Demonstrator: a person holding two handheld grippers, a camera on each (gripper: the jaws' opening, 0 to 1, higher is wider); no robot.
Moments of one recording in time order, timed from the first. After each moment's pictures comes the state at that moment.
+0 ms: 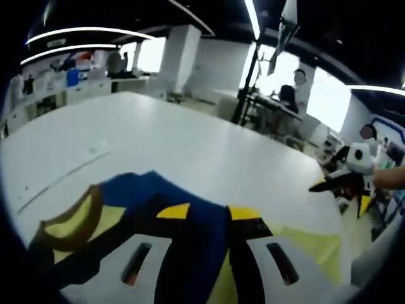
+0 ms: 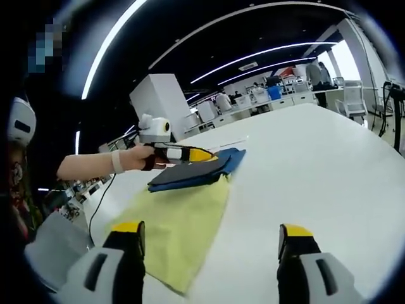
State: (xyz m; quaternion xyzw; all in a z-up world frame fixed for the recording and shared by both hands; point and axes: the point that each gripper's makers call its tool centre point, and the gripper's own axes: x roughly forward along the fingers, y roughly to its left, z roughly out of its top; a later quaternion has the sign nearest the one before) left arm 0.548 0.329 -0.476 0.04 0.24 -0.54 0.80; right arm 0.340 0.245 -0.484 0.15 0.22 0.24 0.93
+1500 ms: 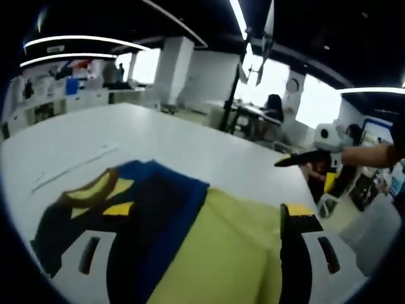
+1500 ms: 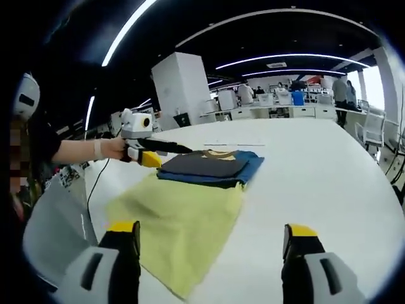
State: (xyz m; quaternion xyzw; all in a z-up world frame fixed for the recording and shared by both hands) left arm 0.474 0.423 -0.451 0.01 0.22 -0.56 0.80; right arm 0.349 0.271 -0.460 0.04 0.24 0.29 0.93
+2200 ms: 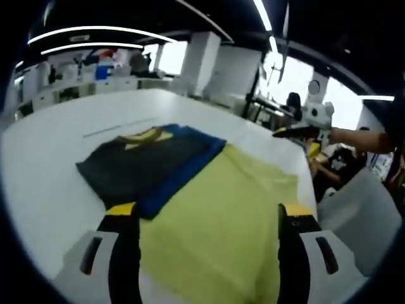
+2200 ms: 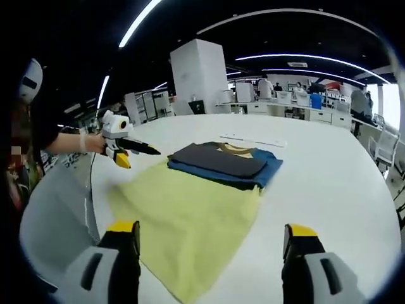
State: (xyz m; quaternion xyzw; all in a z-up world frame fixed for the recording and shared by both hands) left arm 0.417 0.564 -0.476 0.00 0.27 -0.48 0.84; right arm 0.353 0.301 -0.461 -0.03 0.26 0.34 0.90
